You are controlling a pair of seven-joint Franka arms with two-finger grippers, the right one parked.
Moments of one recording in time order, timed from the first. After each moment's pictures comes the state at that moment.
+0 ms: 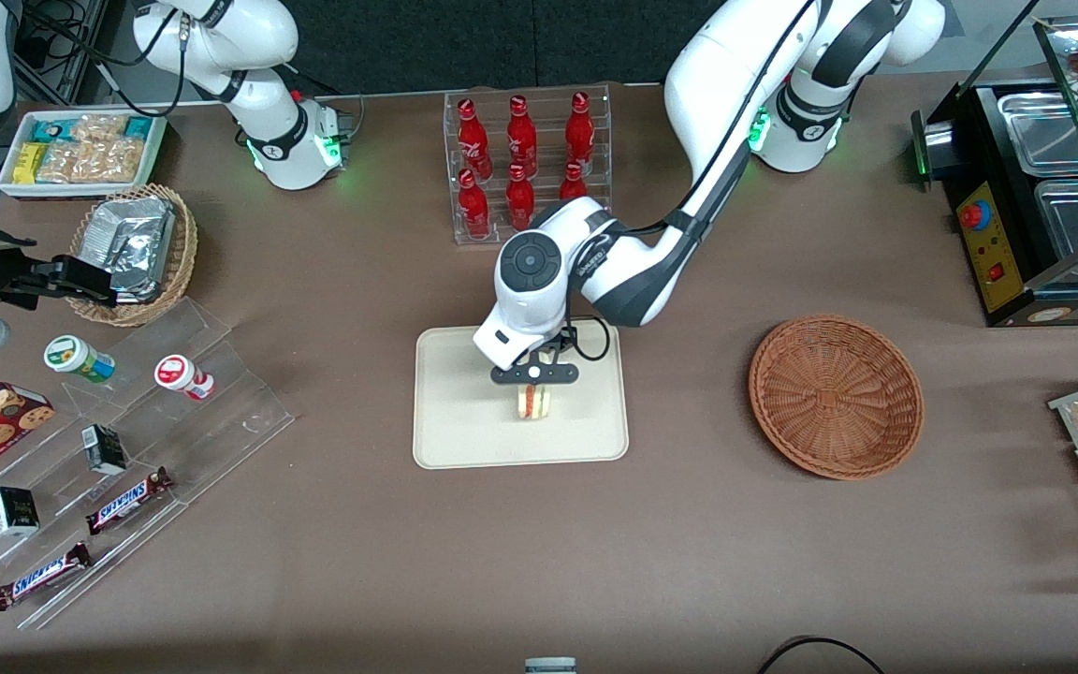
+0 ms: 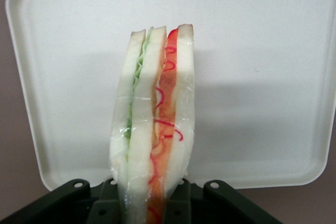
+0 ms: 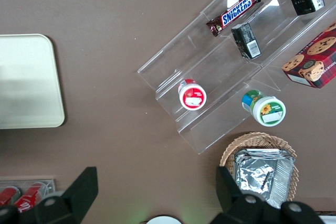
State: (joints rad) arm -0.70 0.77 -0.14 -1.32 0.02 2.07 -0.81
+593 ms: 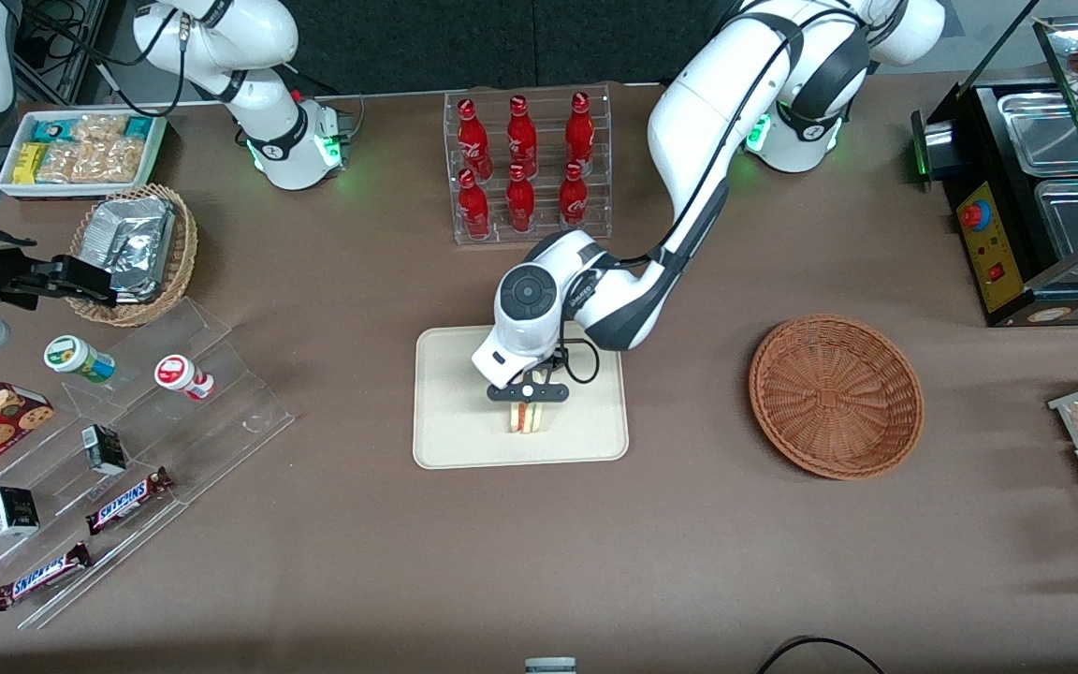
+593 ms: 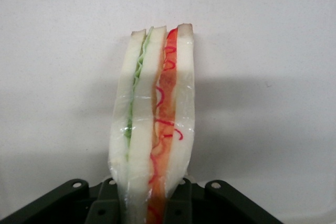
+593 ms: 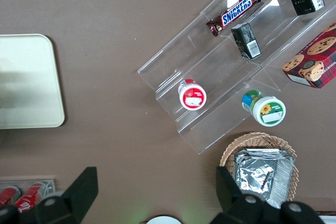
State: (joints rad) arm -0.71 0.90 -0.14 -1.27 0.02 2.16 -0.81
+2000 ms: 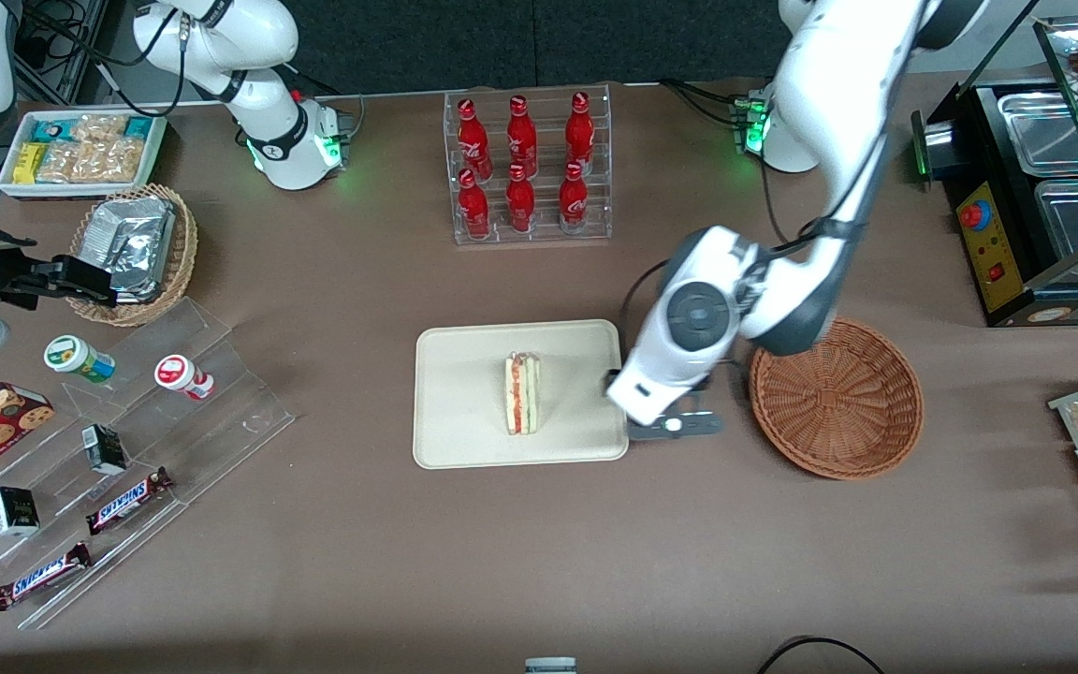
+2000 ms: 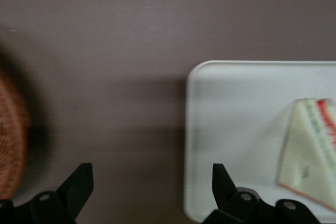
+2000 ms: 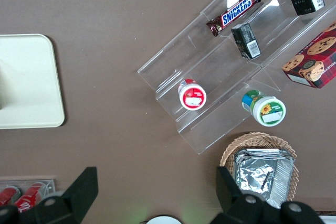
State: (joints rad) arm -0.39 0.50 -0.12 -1.62 0.02 2.04 -0.54
